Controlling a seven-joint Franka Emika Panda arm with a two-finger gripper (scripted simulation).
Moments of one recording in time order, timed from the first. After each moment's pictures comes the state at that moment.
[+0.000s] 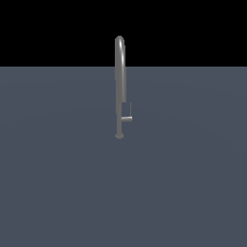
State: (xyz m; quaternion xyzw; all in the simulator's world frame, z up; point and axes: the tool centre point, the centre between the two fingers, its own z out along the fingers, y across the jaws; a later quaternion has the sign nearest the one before) arm -0.217 -0.005 0.476 -0.99 0.06 0.06 0.05
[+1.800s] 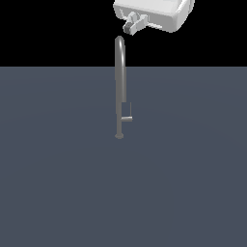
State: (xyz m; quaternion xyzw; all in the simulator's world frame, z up) arm -0.020 -0.015 0.373 -0.87 0.28 0.31 0.28
